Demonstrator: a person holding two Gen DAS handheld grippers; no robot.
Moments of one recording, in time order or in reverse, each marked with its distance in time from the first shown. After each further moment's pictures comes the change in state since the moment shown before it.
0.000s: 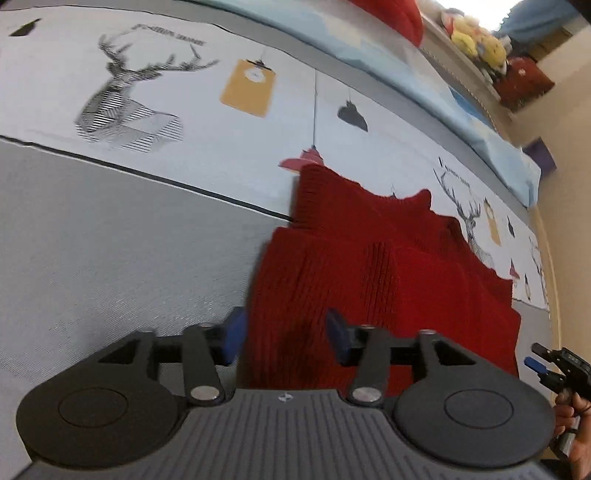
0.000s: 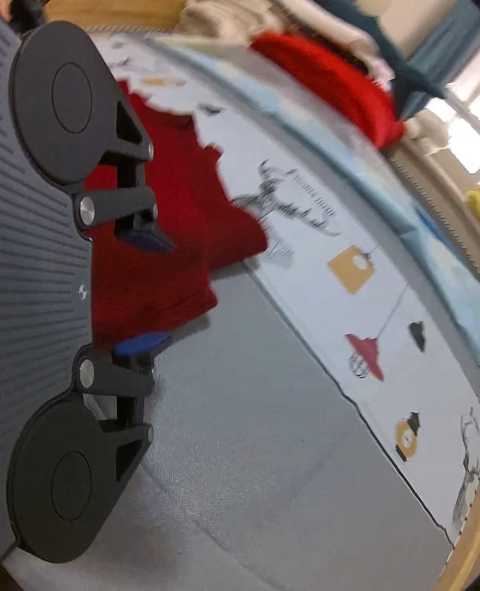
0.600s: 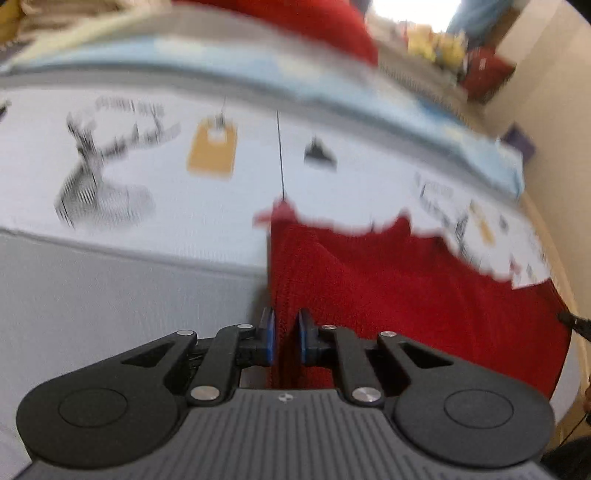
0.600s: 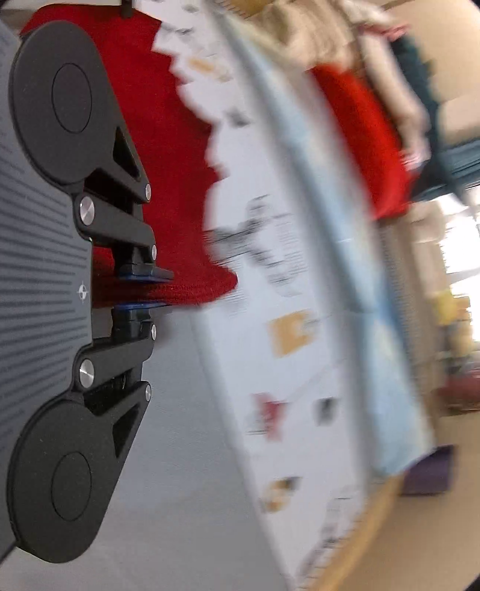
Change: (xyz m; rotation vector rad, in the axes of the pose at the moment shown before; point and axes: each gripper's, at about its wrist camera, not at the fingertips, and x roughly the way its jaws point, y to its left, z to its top) left arm -0.022 -0.025 -0.004 0.161 -0.213 0.007; right arm -0.035 0.064 -0.013 -0.398 -0.258 -0.009
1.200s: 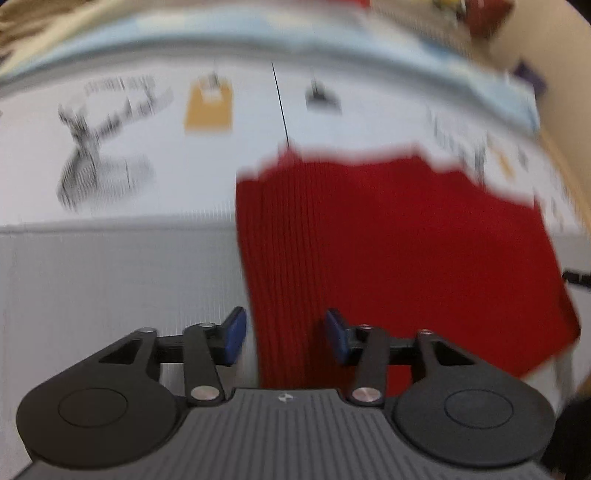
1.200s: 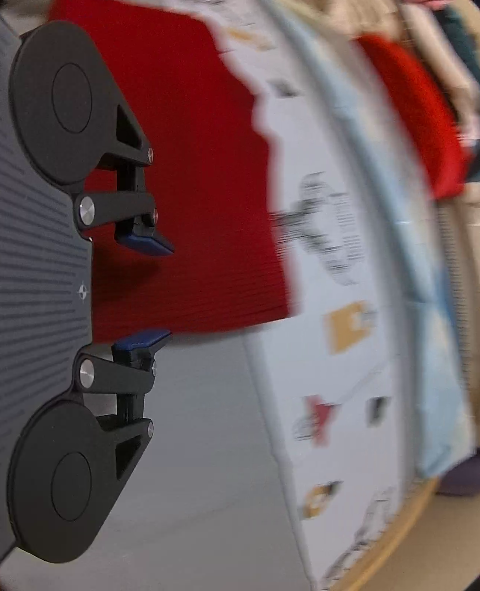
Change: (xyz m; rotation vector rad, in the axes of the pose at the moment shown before) left arm 0.030 -0.025 -0.019 0.159 0.250 0.093; right arm 0.060 0.005 -0.010 -0.017 0.303 -0.113
